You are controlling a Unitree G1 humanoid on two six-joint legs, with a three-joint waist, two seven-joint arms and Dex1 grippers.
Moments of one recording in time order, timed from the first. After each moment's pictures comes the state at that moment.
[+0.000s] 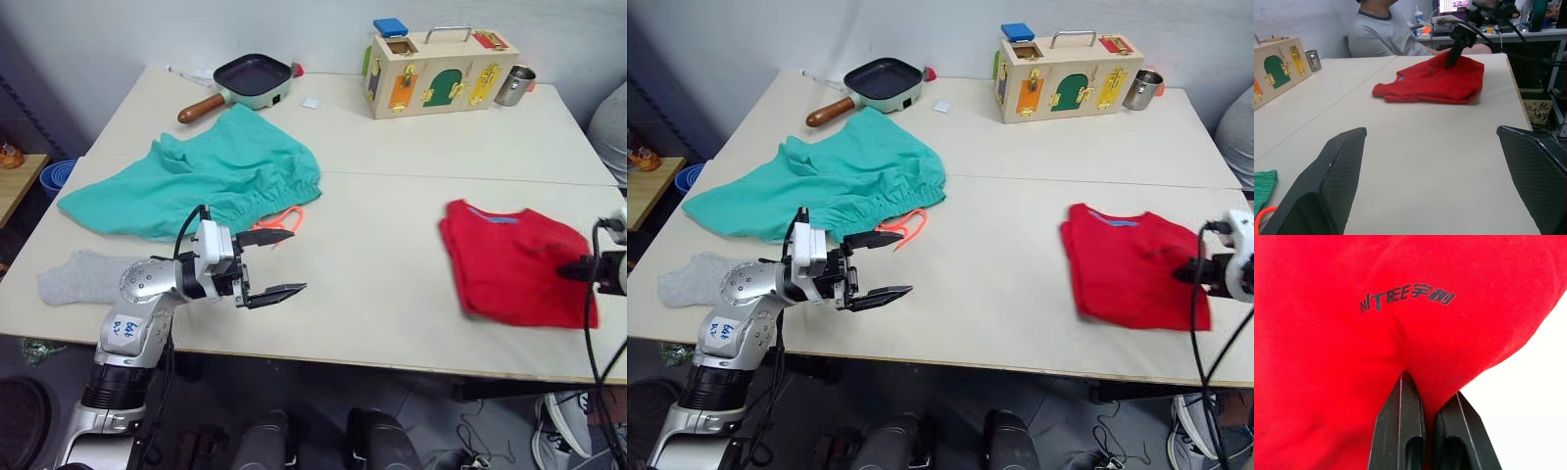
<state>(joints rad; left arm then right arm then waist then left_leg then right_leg) -0.36 0.52 0.02 -0.10 -0.48 0.12 -1.06 -0.76 -1.13 0.01 0.92 0.24 0.84 0.92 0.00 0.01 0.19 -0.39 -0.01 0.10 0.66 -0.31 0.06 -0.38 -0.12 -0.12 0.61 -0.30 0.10</state>
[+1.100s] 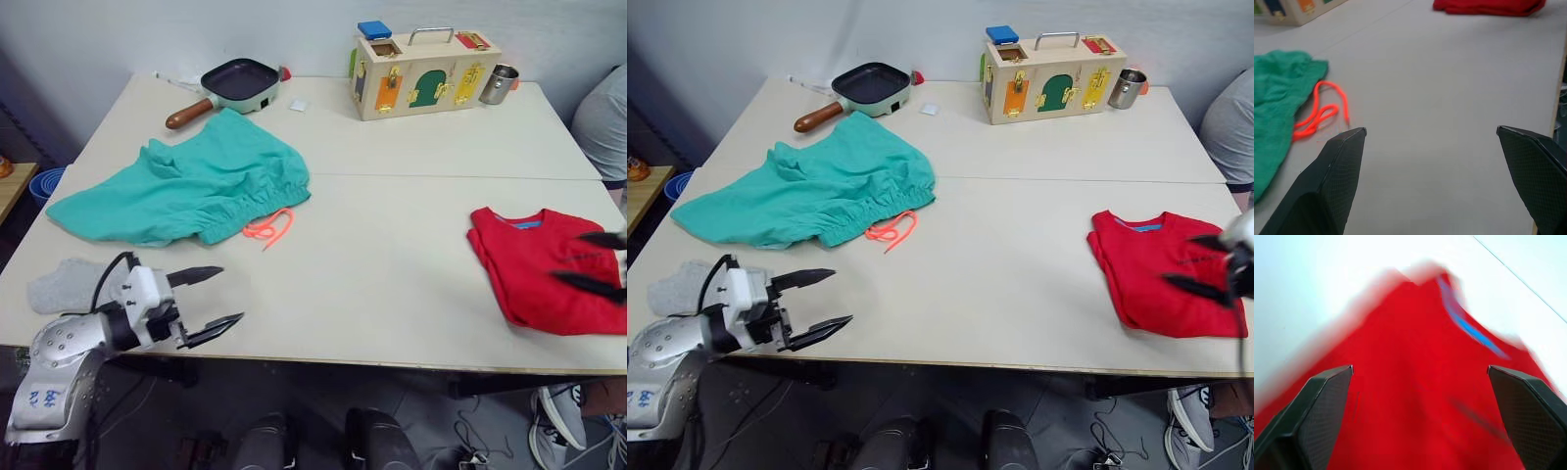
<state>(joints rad) 0.13 0.68 0.34 -0.22 -0.45 0.09 -0.98 -0.18 -0.99 -0.33 0.33 0.40 0.00 1.27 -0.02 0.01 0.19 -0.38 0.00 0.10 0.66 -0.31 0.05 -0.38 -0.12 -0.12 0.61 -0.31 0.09</state>
